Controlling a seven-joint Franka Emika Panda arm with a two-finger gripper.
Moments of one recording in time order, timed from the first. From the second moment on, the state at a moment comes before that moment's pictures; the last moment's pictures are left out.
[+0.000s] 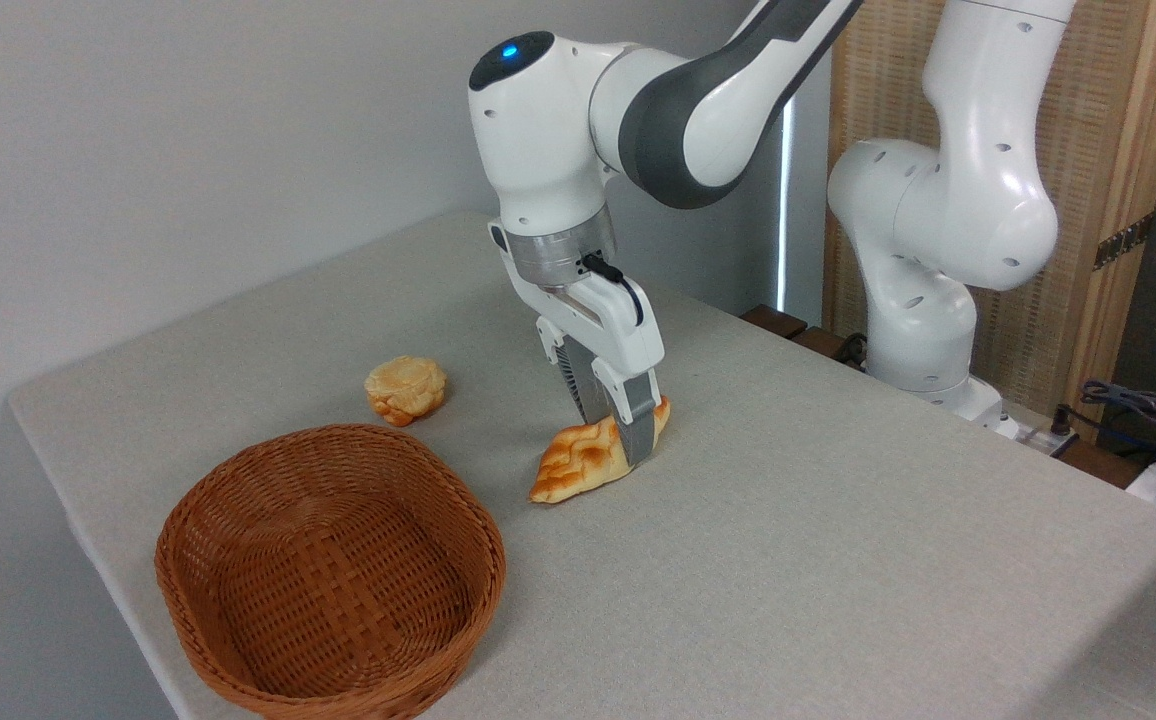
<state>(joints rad) -0.18 -0.35 -0.04 -2.48 0.00 2.02 0.70</state>
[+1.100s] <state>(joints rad) -0.18 -0.34 -0.03 -2.33 0.00 1.92 0.72</state>
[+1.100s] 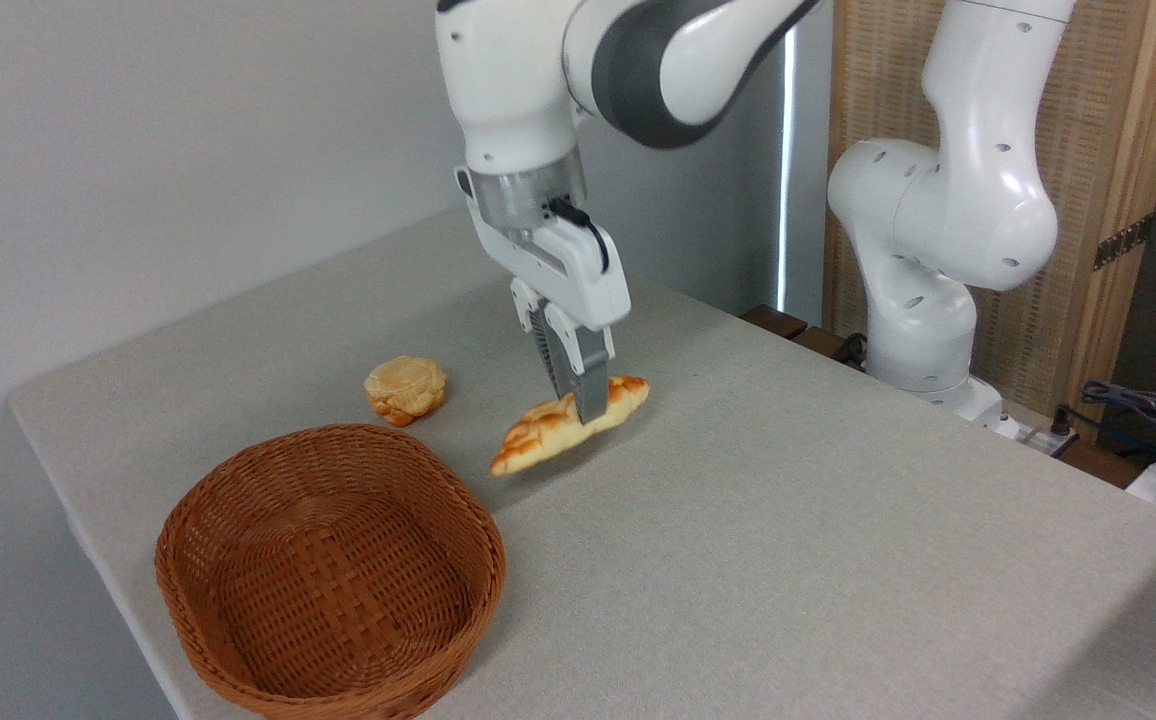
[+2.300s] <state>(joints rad) -0.17 0.28 0.00 -1.52 -0.16 1.92 0.85</state>
